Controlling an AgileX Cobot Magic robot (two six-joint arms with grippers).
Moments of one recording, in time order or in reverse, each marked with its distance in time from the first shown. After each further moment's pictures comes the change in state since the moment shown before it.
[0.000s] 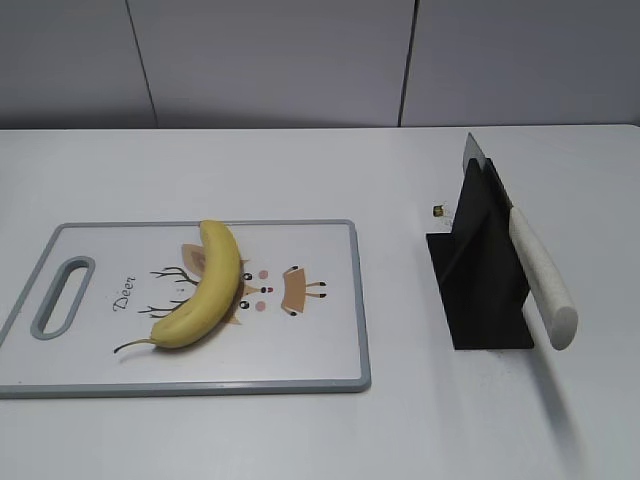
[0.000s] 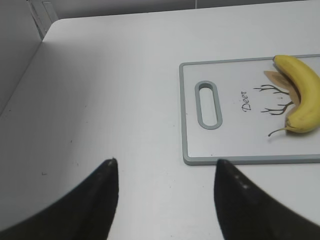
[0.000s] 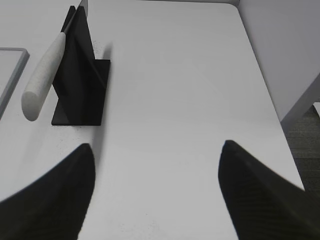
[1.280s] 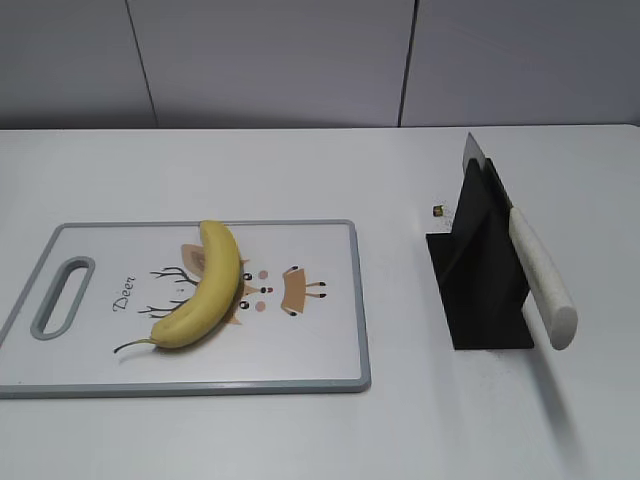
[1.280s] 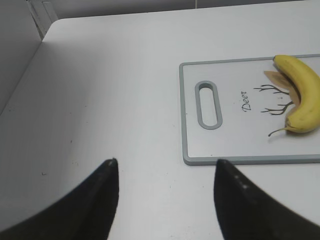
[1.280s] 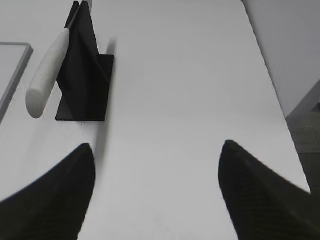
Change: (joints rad) left arm 0.000 0.000 0.000 0.000 0.000 0.000; right arm 0.000 0.031 -0.008 0.016 0.000 0.000
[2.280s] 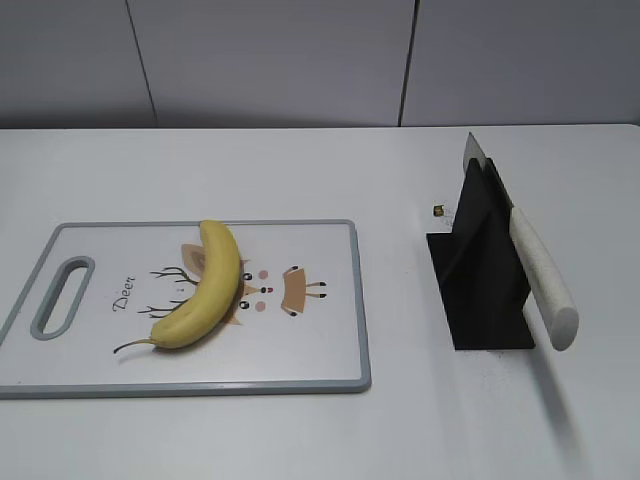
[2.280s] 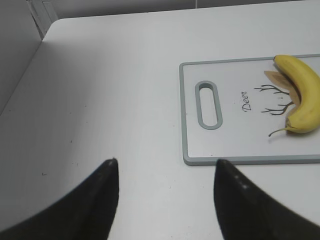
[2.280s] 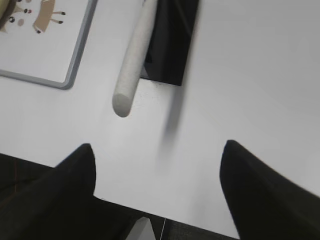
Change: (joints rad) left arm 0.000 0.000 0.000 0.000 0.000 0.000; right arm 0.350 0.740 -0.286 0.034 0.001 0.158
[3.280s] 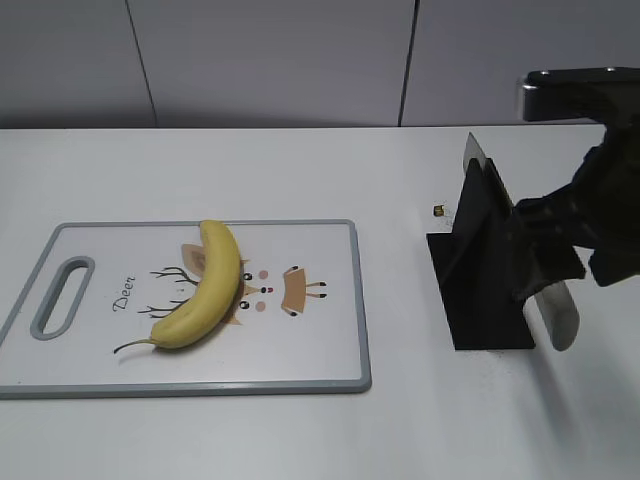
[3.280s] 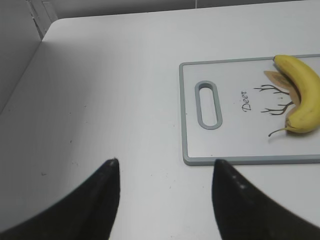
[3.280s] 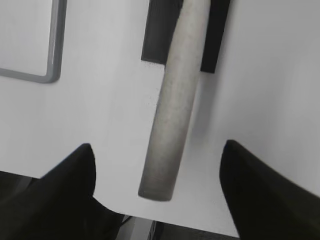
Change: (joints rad) left arm 0.000 0.000 0.000 0.000 0.000 0.000; right arm 0.095 0.614 -0.176 -0.015 -0.047 0.150
